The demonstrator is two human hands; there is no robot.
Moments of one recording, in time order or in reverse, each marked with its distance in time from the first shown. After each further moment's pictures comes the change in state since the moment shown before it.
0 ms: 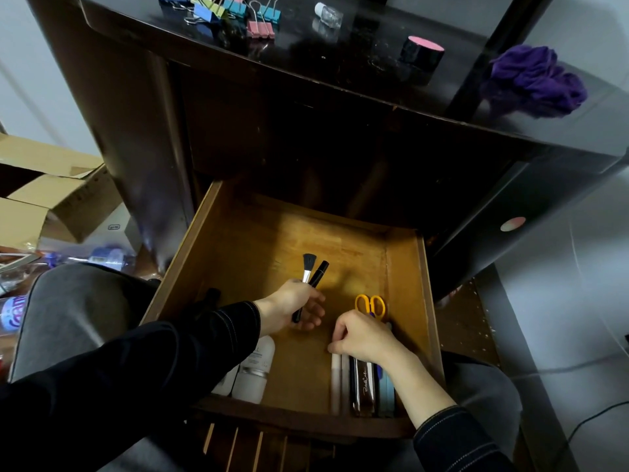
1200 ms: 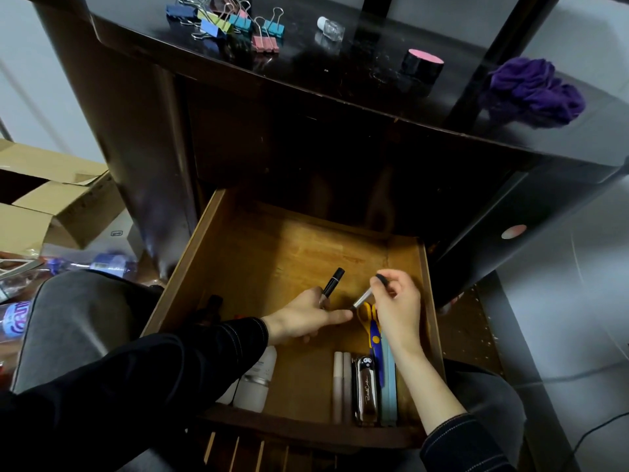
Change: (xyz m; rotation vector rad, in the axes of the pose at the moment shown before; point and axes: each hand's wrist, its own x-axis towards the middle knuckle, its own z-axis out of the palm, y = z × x) left_hand 0.001 -0.007 0.007 0.453 -0.076 0.291; right_hand -0.001 0.007 -0.025 0.916 0.828 0.023
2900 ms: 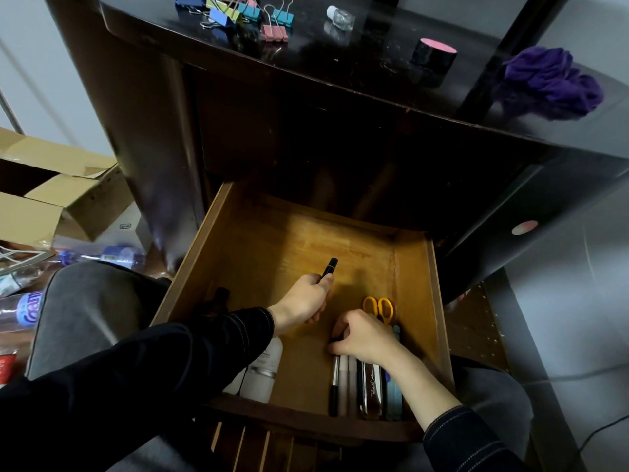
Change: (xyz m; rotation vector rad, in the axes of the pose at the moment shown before) left_hand 0.000 0.004 -0.005 -0.170 0.184 -0.028; right_hand -0.013 0.025 0.027 -0.847 -0.799 0.007
